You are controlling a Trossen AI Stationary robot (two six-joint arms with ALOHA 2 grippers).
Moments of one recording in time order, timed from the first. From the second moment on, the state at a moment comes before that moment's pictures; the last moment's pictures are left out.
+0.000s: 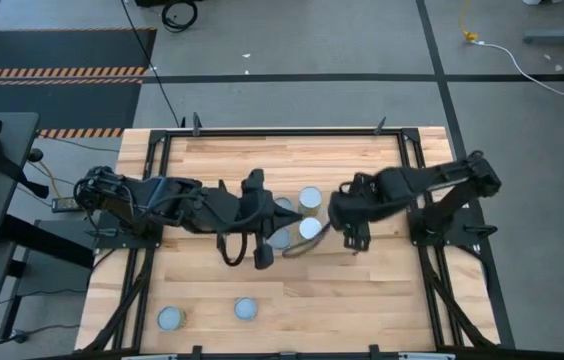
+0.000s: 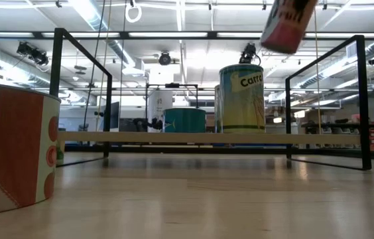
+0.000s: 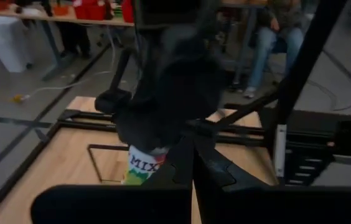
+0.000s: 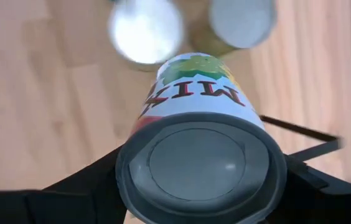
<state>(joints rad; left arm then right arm) -0.35 1.66 1.99 -0.63 -0.46 -0.19 0.28 1.60 1.75 -1.57 0.22 0.48</state>
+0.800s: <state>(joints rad) -0.13 1.59 1.99 -0.99 -0.55 -0.24 -0.04 1.60 1.30 -1.24 0.10 0.08</state>
